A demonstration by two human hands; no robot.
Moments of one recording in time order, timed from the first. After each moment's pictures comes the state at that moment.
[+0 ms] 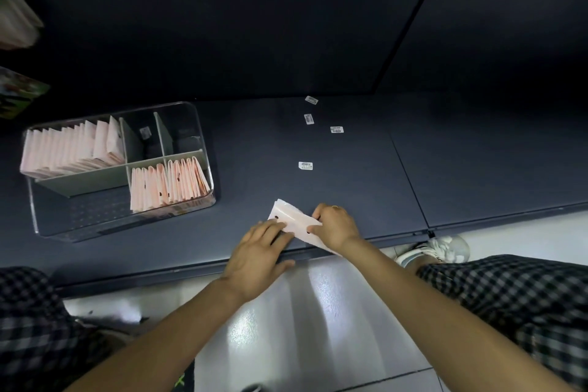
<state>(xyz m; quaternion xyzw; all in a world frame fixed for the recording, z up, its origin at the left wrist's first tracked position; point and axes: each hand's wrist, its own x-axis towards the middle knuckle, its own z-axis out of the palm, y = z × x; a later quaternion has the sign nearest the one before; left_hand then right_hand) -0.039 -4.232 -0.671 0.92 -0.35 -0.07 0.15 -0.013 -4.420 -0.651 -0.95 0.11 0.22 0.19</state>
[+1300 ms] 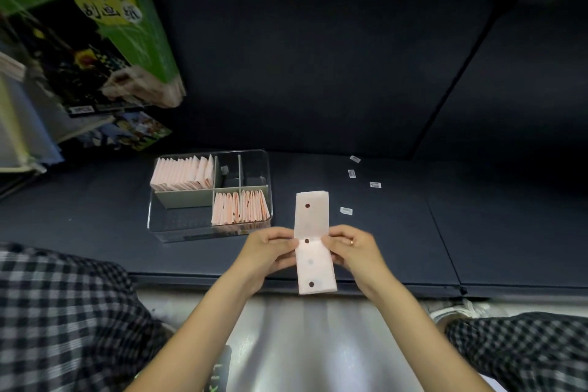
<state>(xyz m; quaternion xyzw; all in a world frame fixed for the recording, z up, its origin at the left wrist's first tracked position) -0.051 -4.184 -0.546 0.60 0.14 -0.22 0.76 -0.062 -4.357 -0.545 -0.68 0.13 0.11 0.71</state>
